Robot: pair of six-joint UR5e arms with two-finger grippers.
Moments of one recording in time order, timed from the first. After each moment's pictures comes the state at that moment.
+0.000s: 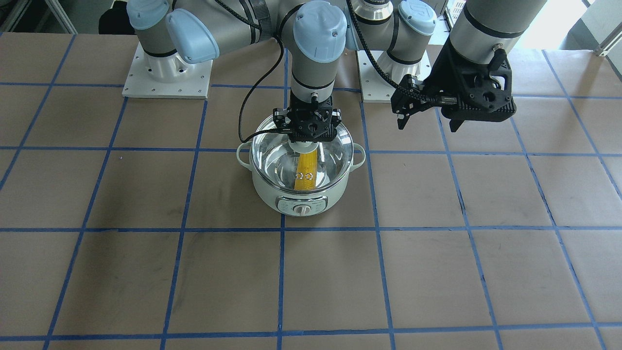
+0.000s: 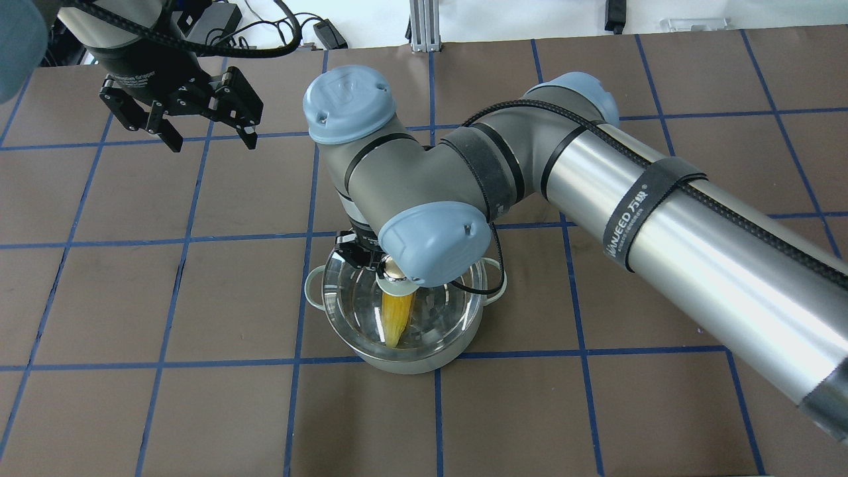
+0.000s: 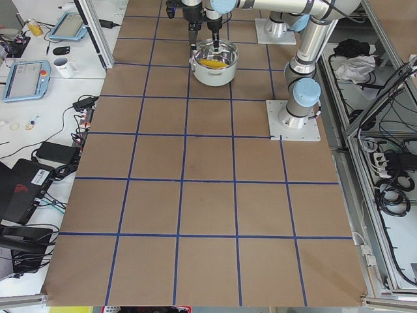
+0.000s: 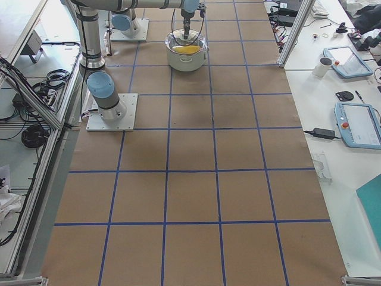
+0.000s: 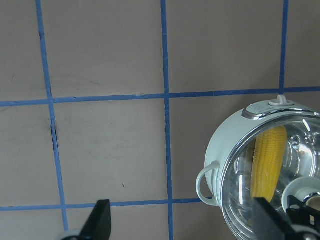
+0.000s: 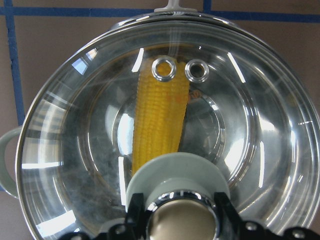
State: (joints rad) left arm -1.55 -1.61 -1.46 -1.66 1.56 0.04; right arm 2.12 -1.30 1.59 -1.77 -1.54 0.53
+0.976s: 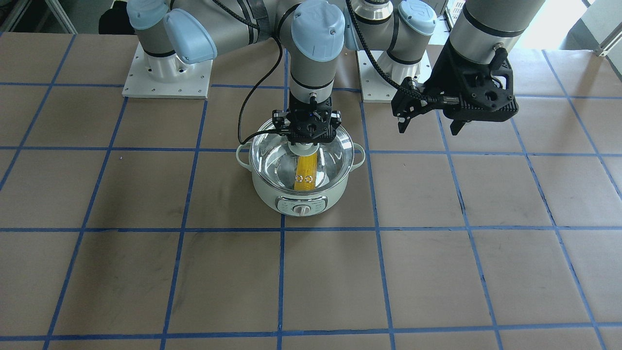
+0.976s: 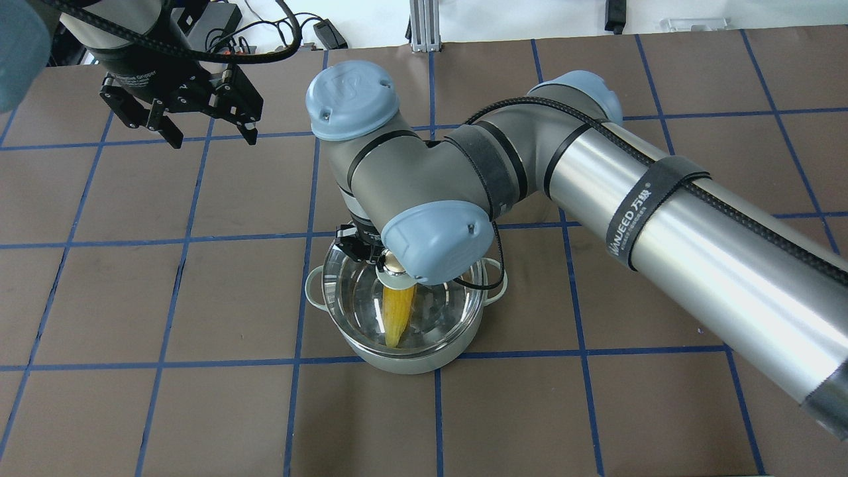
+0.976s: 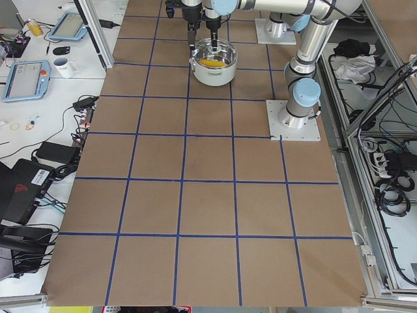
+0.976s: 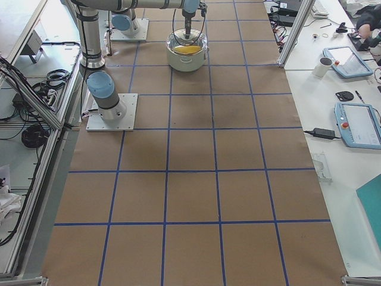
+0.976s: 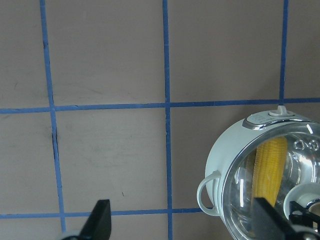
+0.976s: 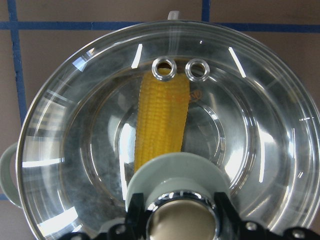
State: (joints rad) left arm -1.55 -1.60 -1.48 -1.62 1.56 0.03; right arm 2.12 -1.30 1.59 -1.80 -1.55 0.53
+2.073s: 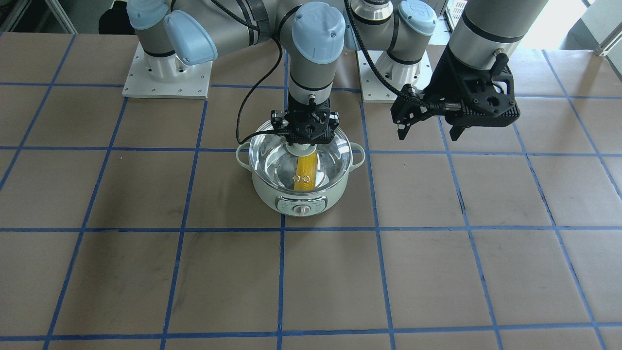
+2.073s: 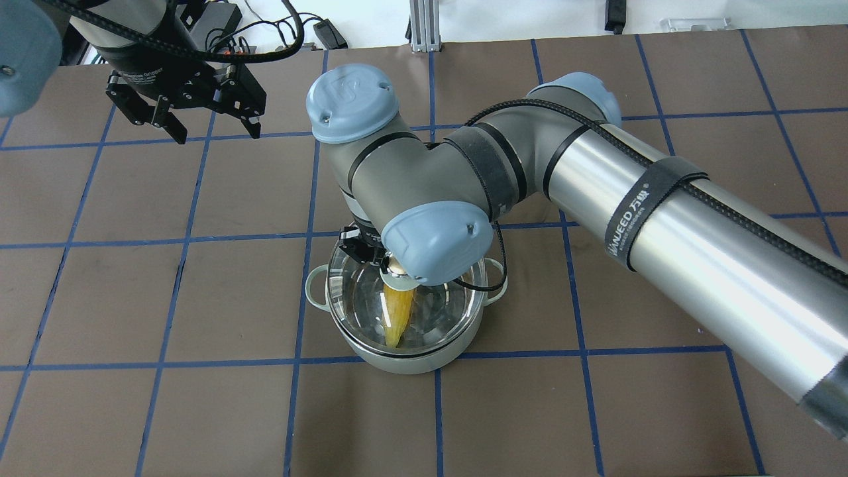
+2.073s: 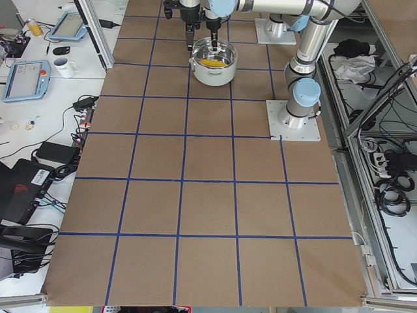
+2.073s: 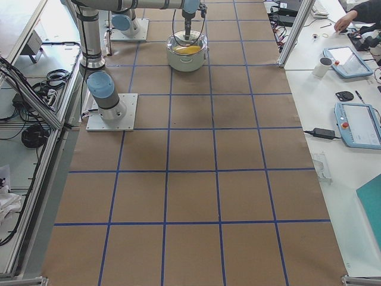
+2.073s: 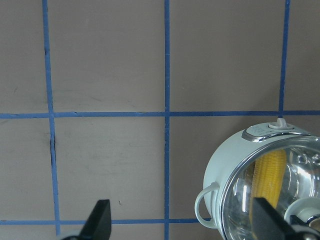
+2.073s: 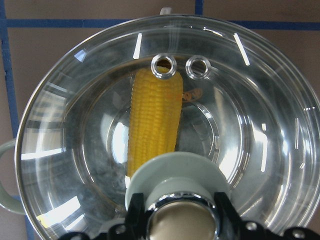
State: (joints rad) left arm -1.55 -1.61 -1.48 -1.58 1.55 0.00; right arm 2.12 -1.29 1.60 -1.79 -1.56 0.54
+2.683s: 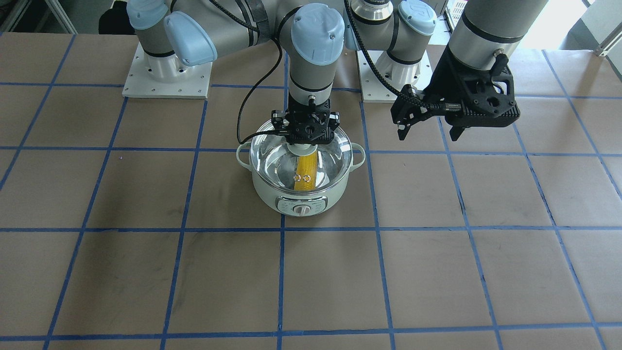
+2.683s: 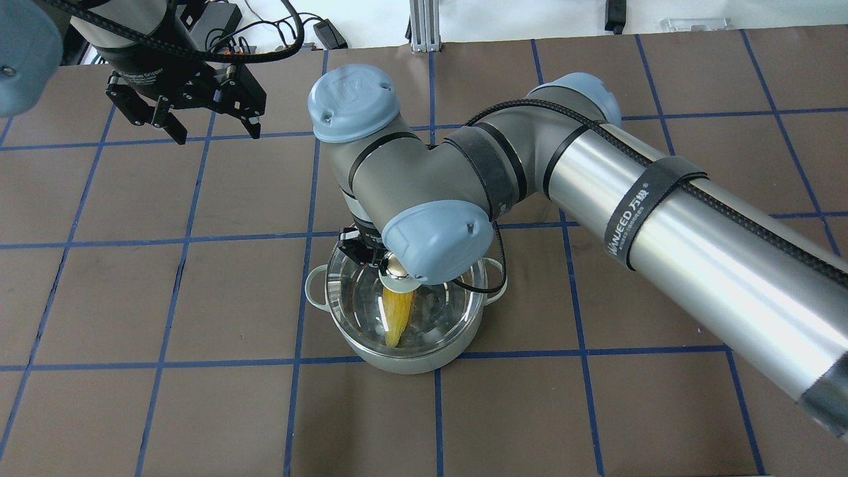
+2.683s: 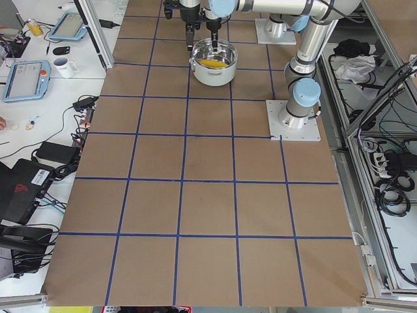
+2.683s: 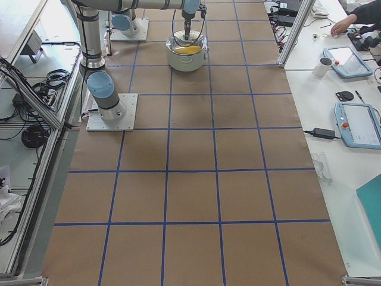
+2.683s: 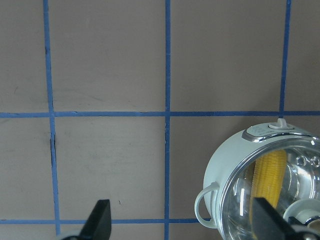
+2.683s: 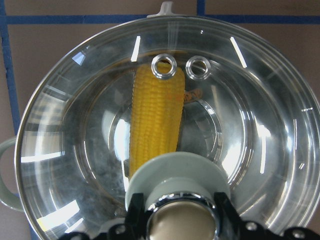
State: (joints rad) left arm -1.55 -1.61 -1.48 -1.58 1.55 0.00; right arm 2.12 -1.29 1.60 -1.78 -1.55 0.54
